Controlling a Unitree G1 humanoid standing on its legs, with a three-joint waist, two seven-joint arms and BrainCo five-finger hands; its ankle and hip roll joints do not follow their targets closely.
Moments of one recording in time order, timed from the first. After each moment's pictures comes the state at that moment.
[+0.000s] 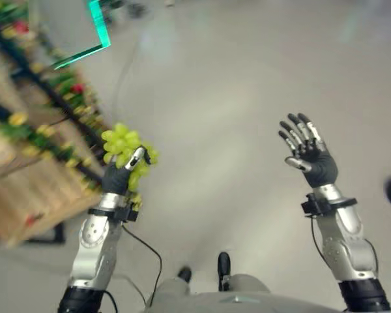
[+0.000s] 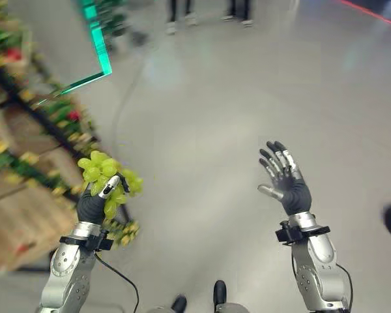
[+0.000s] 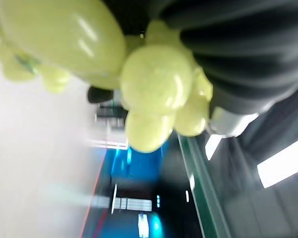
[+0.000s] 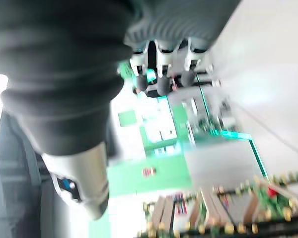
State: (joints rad) left arm 0.09 0.36 -0.03 -0.13 -0.53 -0.32 -0.15; right arm 0.03 -0.38 -0.06 -0.19 0.63 -0.26 0.22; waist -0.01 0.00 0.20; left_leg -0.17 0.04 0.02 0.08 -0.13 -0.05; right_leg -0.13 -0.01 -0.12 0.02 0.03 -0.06
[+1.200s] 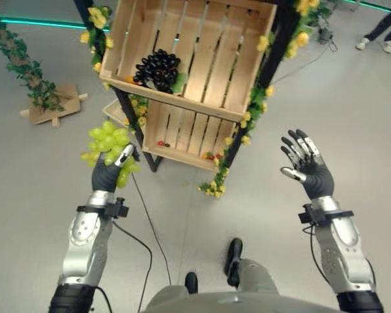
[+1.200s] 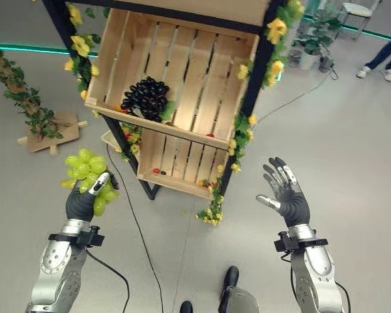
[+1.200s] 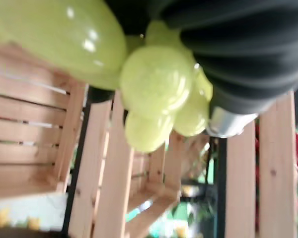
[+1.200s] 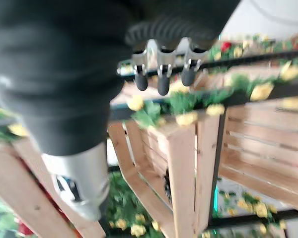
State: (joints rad) left arm 0.09 0.37 0.03 -0.08 -0.49 -0.30 -0.13; right arm 0.16 -0.32 -0.07 -0.15 0.52 -0.23 0.21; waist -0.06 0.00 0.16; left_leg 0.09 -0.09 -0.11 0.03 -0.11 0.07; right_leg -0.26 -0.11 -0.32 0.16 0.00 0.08
